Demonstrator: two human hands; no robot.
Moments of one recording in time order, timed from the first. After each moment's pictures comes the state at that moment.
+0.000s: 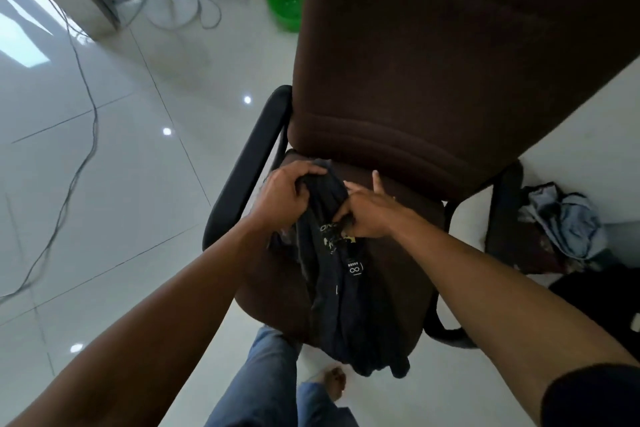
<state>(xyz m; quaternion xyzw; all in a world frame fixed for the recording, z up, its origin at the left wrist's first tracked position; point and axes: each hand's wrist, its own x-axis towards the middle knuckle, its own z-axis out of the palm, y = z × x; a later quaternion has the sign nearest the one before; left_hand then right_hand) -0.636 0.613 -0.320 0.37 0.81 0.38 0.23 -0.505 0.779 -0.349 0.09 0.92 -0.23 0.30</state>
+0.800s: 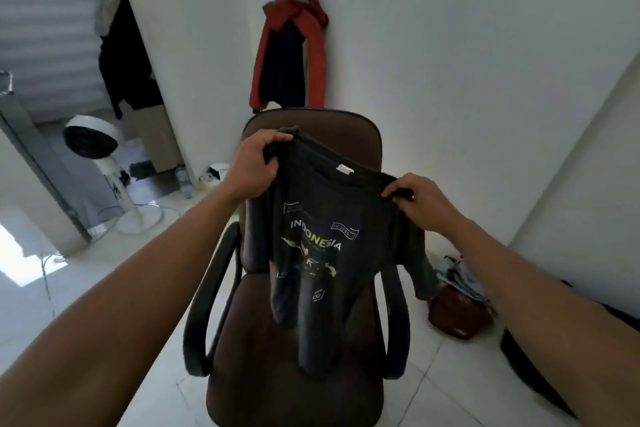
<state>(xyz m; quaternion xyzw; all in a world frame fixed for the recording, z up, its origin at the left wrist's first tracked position) -0.504 0.580 0.023 0.57 0.69 0.45 -0.02 -0.205 0.741 -0.019 0.30 0.90 -0.23 -0.23</state>
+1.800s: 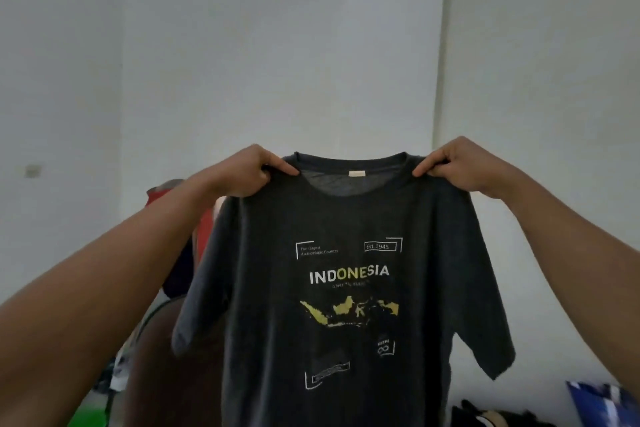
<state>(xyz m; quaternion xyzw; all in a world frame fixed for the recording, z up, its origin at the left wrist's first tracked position) -0.519 0.612 0.333 0.80 0.49 0.33 -0.01 -0.133 0.605 0.353 0.48 0.78 -0.05 -0.39</state>
